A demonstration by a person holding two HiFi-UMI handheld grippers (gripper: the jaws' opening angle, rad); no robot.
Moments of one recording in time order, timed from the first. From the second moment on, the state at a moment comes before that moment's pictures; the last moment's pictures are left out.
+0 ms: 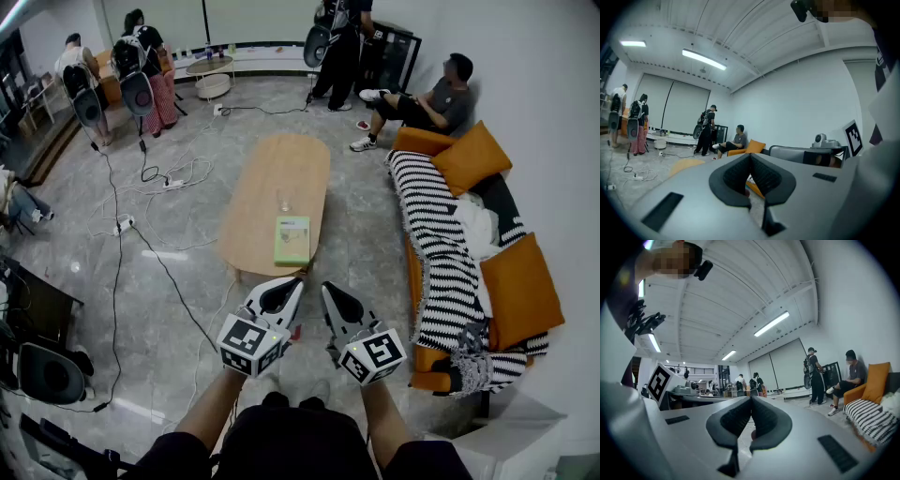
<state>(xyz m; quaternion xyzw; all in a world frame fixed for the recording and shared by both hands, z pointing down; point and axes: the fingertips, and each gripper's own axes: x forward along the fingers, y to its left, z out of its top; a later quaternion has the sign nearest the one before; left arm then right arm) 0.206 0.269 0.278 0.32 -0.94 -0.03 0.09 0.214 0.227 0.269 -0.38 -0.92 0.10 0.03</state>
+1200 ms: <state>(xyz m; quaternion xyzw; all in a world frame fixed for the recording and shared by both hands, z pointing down) 0.207 0.327 0.287 0.33 -0.94 -0.04 0.10 0.214 0.278 0.278 -0.37 -0.92 0.10 0.04</state>
